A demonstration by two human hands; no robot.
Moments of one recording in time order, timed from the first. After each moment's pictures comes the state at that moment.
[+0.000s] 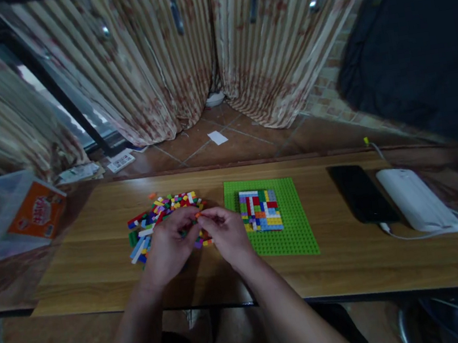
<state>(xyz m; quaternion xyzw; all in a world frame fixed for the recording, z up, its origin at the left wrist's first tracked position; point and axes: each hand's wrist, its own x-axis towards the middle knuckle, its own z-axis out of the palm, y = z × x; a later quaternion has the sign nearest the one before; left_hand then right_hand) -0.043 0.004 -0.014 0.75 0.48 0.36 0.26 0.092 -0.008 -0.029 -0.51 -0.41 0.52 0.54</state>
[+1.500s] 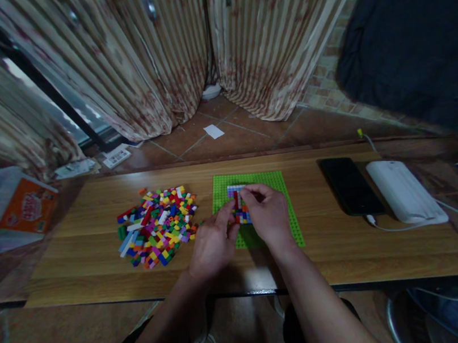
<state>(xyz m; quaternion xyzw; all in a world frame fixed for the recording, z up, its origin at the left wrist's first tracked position) 0.050 -0.023 -0.038 0.82 0.49 0.19 0.20 0.188 -0.010 -0.026 -0.67 -0.42 0.28 0.54</state>
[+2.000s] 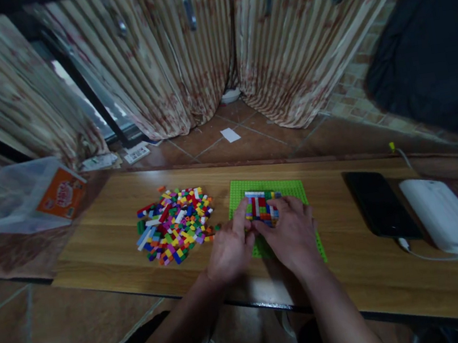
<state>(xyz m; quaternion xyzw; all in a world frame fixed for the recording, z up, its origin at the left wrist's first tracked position) 0.055 -0.024 -0.042 0.80 0.52 0.18 0.23 0.202 -0.031 -0.036 -0.76 -0.60 0.08 0.23</state>
